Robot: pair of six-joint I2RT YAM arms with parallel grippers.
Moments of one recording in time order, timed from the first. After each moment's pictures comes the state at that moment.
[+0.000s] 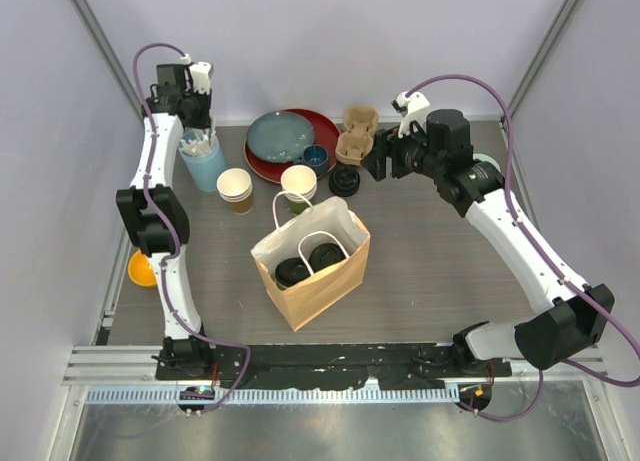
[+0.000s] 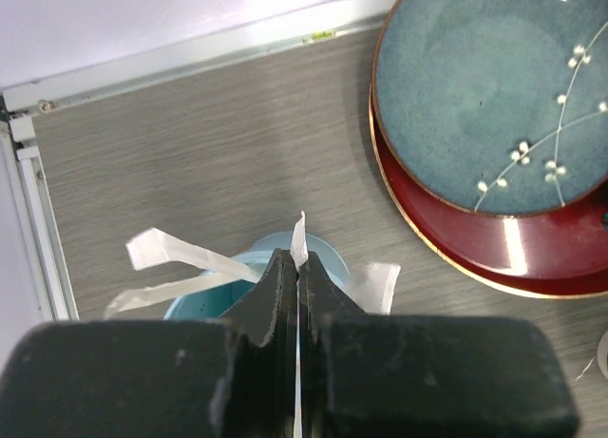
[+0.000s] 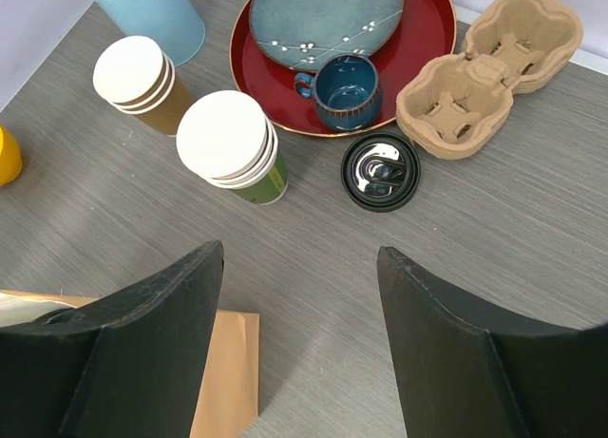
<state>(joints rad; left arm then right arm) 0.06 2.23 2.28 -0.73 0.19 0.21 0.40 1.34 1.37 -0.41 -0.24 0.08</state>
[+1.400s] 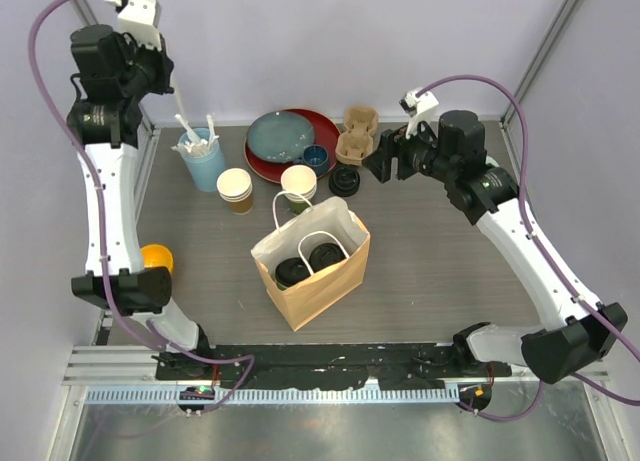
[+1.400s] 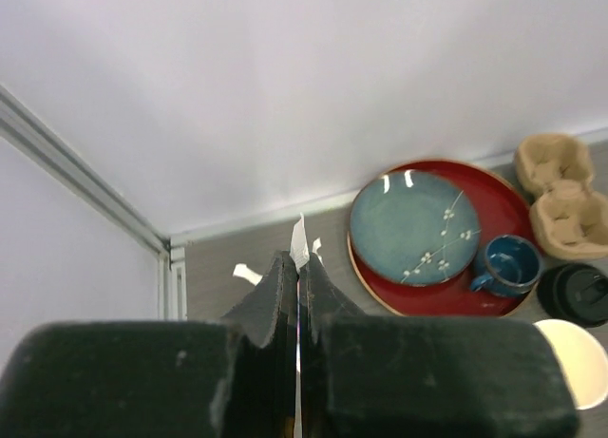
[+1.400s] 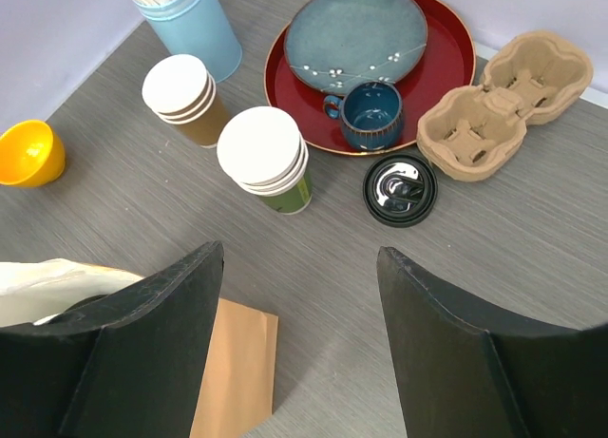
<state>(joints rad) 0.06 1.68 2.20 -0.70 0.21 0.19 0.40 1.27 1.38 -0.42 -0.30 0.08</state>
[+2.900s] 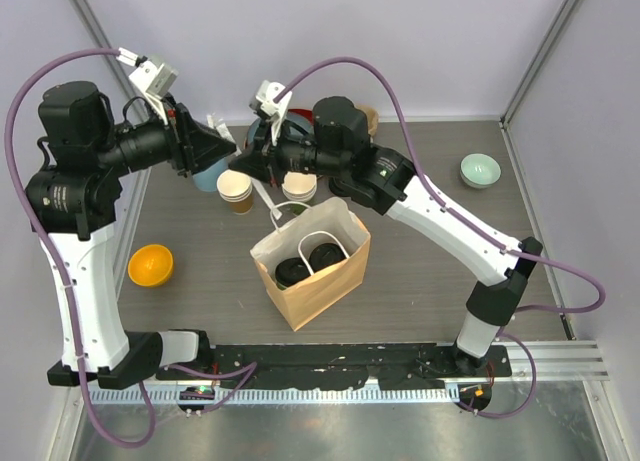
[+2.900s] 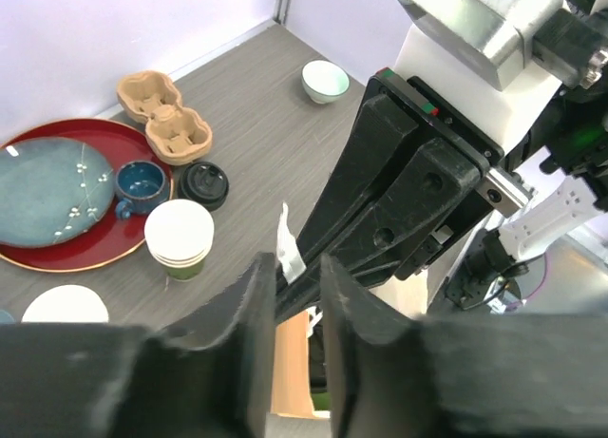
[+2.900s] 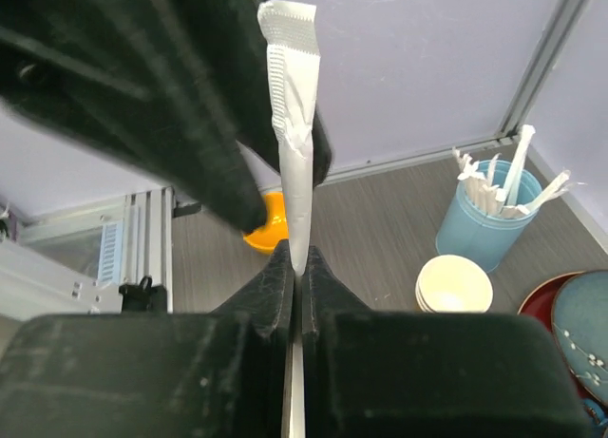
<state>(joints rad) -0.06 1.29 2.10 -1.07 0.89 -0.01 0.96 1.73 2.01 -0.33 -0.38 0.01</state>
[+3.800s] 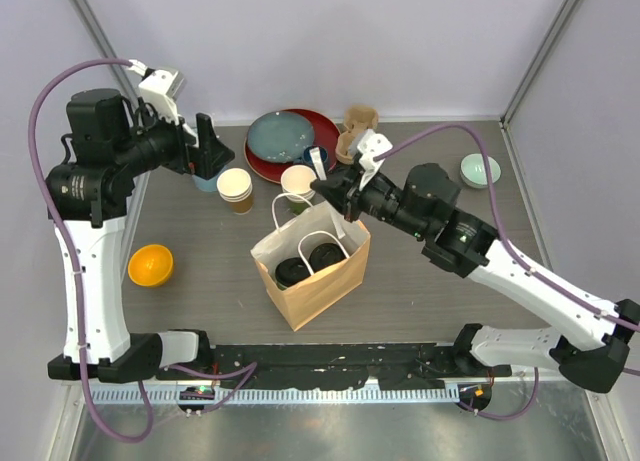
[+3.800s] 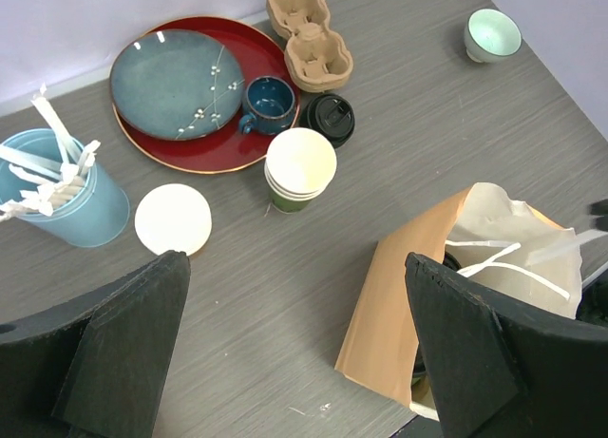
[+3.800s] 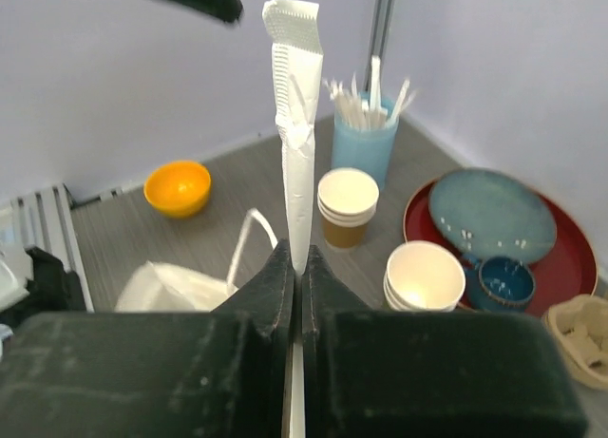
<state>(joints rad) -0.06 1.28 1.98 -1.11 0.51 0.06 0.93 1.13 1.30 -0.08 -0.07 -0.01</state>
